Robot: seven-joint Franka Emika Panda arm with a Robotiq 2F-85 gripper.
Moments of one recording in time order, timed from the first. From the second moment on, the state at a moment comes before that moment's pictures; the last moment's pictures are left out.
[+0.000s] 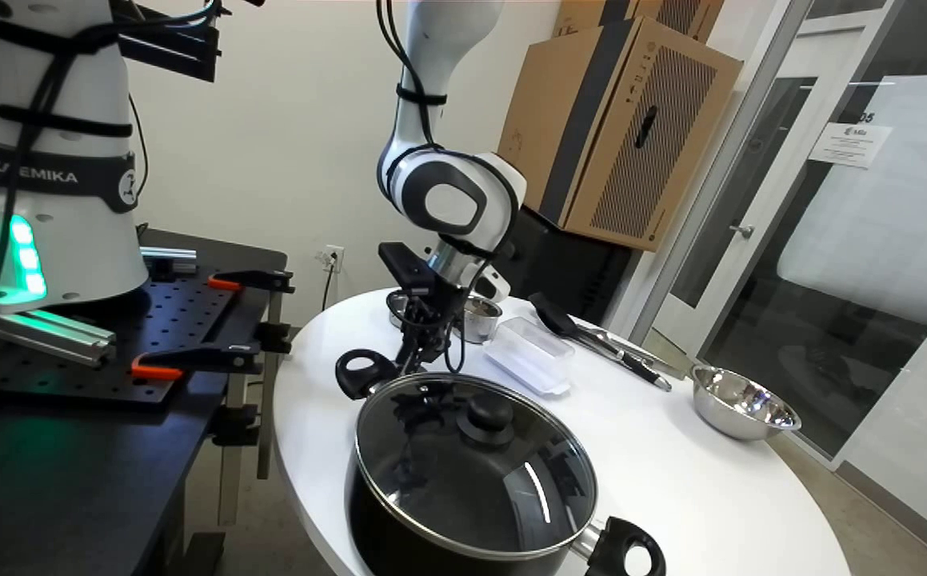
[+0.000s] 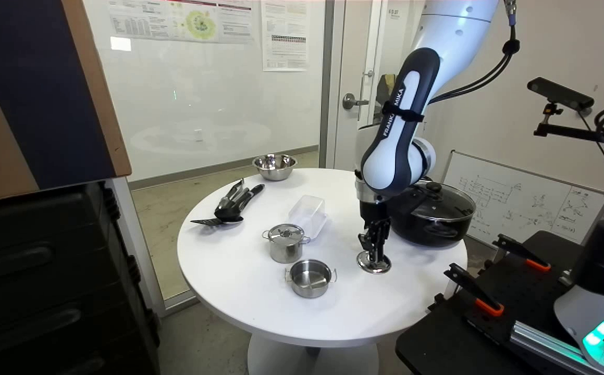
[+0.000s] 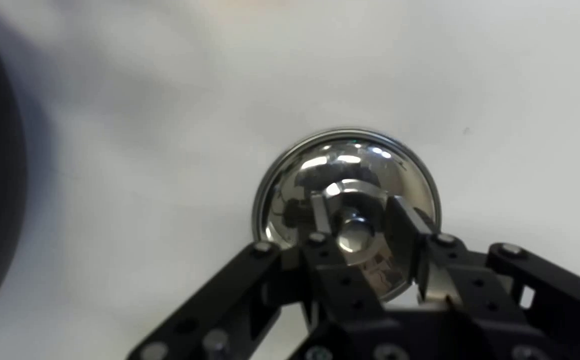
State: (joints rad) arm 0.12 0.61 0.03 -2.40 -0.06 2.83 -0.06
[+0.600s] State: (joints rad) arm 0.12 0.61 0.03 -2.40 -0.06 2.83 -0.06
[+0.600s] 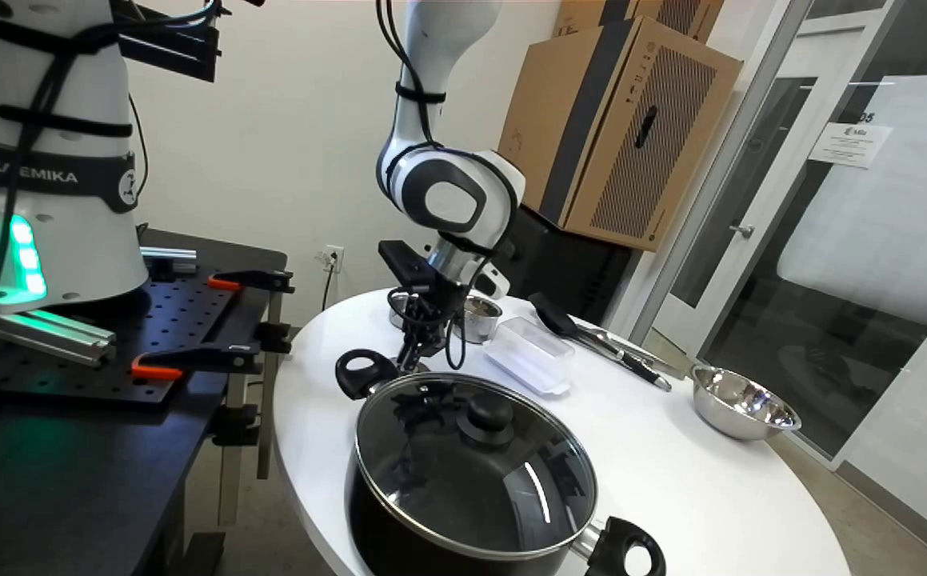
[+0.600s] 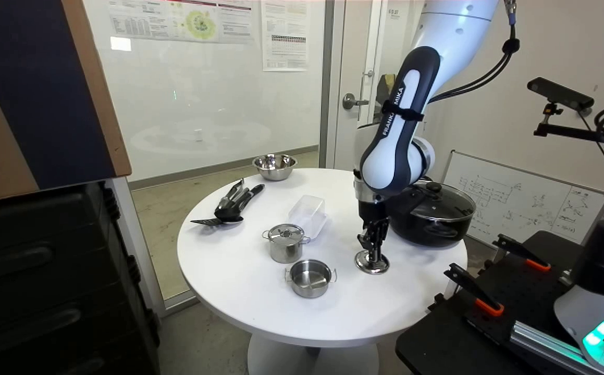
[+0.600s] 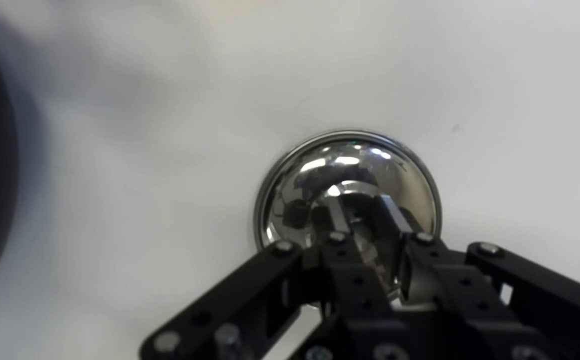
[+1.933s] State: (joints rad) arm 0.24 0.33 0.17 -2.49 -0.12 2.76 -0.04
